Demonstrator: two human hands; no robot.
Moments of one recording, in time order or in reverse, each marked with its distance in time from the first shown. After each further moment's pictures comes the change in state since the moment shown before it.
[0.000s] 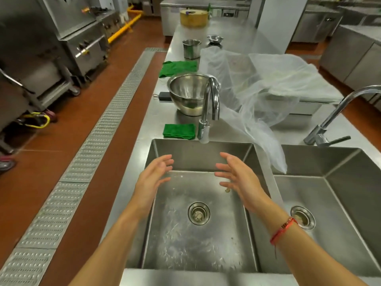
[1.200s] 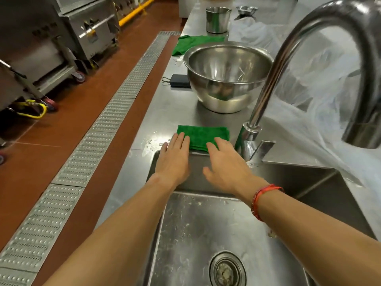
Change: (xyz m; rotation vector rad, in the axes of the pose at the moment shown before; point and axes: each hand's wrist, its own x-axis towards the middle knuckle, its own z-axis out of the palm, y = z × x) left_hand 0.320 -0.165 -0.037 1.477 -0.028 0.129; right_hand 0.313 0.081 0.102 -1.402 -0.166 -0.343
